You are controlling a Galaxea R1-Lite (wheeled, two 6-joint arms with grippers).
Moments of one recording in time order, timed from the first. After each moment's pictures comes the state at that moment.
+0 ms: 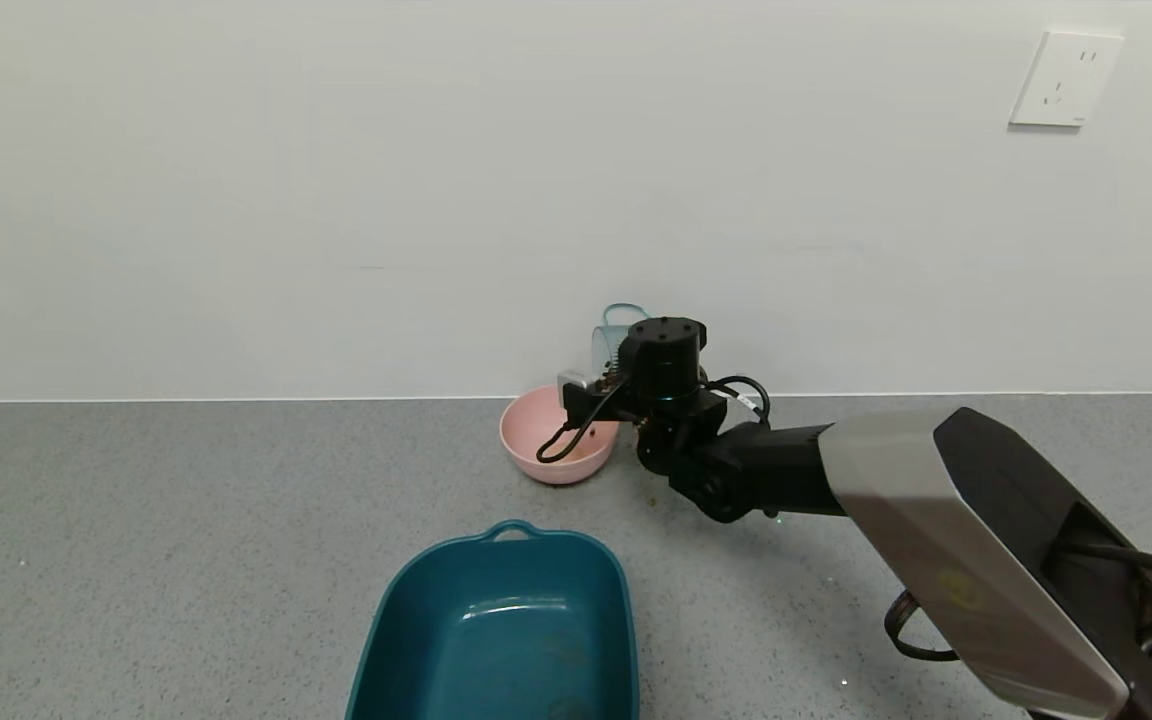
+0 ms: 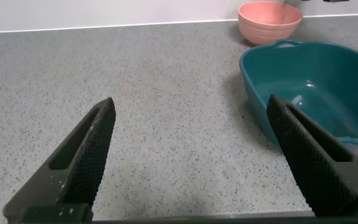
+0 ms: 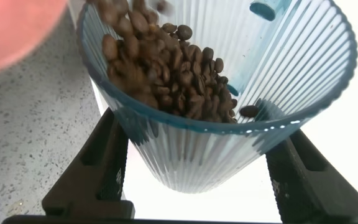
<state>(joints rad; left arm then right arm) 0.00 0.00 0.00 0.00 0.00 0.00 0.65 2.58 -1.98 -0.52 -0.62 -1.49</state>
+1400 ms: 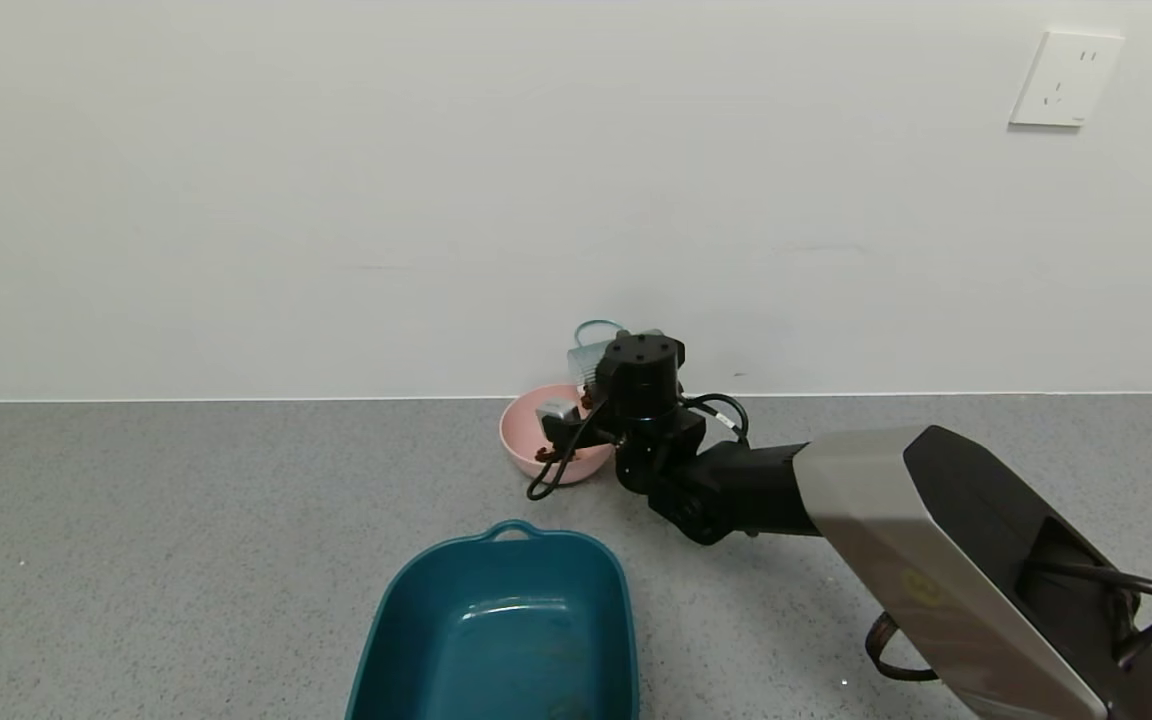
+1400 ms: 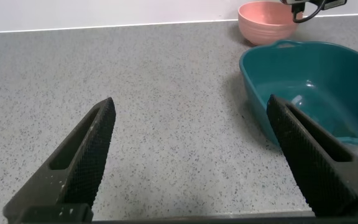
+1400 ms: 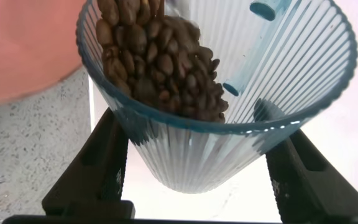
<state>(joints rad) 0.00 0.00 0.00 0.00 0.00 0.00 0.69 2.60 -1.98 -0.56 -0.63 -1.70</state>
